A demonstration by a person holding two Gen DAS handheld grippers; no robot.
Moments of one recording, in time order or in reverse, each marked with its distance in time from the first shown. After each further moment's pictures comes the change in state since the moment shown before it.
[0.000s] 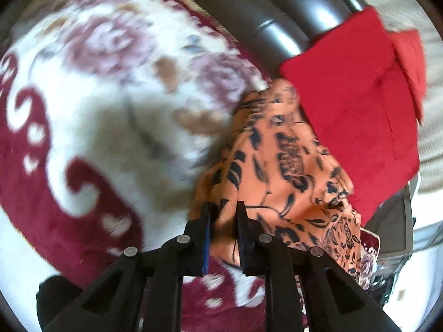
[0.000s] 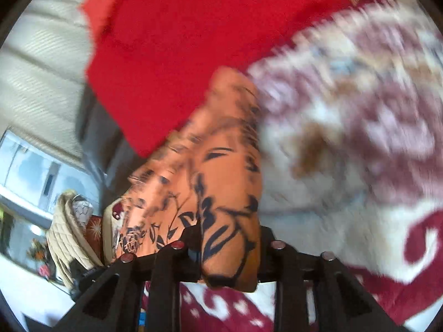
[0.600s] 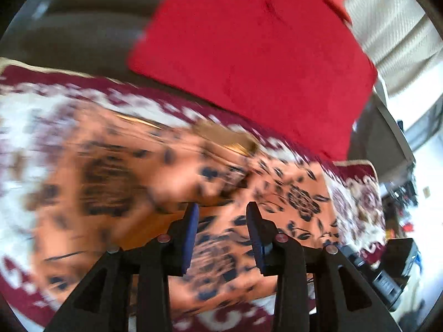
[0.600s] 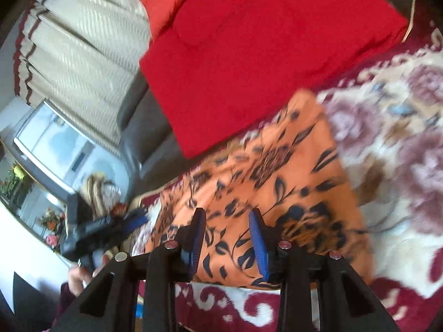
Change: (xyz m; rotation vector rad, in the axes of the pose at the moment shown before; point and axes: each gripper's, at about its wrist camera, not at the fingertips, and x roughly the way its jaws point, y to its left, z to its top) left arm 0.061 -0.207 -0.019 0.535 0.110 -0.104; right arm 0.009 0.070 -0.016 -0.260 -0.053 0.153
